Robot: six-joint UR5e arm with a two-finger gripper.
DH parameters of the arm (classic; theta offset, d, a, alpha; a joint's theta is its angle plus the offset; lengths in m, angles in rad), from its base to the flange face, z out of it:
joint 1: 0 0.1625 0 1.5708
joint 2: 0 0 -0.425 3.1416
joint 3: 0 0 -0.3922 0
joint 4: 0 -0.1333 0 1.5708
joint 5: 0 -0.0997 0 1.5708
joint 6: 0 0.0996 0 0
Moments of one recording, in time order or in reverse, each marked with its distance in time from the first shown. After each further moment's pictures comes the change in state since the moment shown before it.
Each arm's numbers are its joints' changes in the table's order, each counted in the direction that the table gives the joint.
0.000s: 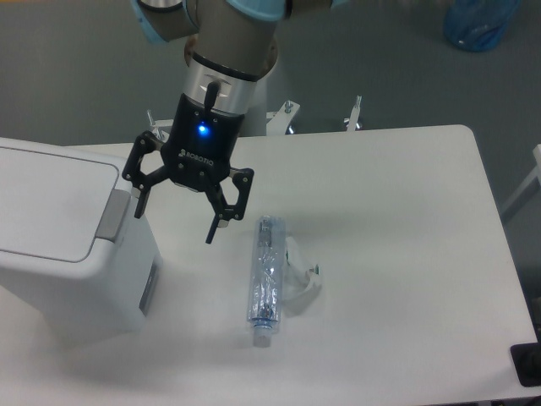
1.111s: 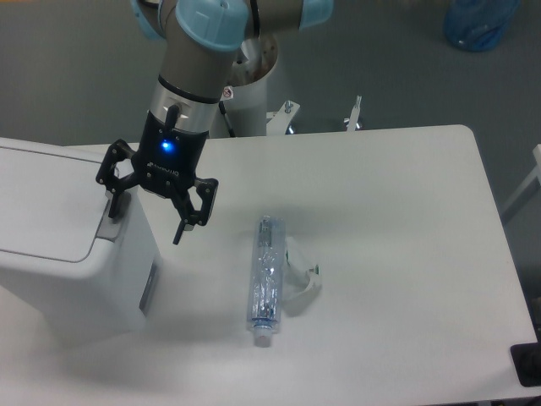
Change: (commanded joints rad) arm -0.071 -0.011 0.040 -0.012 -0.043 0.003
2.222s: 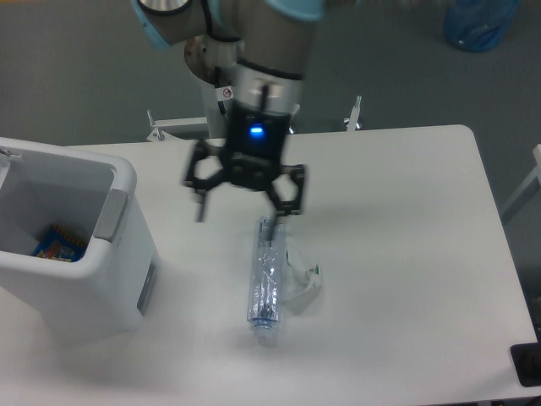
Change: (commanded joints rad) arm 0.357 -0.050 -0.034 -0.003 -0.005 0.269
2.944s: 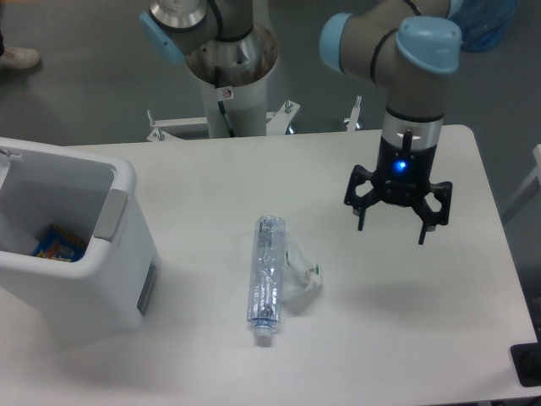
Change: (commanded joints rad) arm 0.101 -0.143 0.009 -0.002 -0.336 0.554
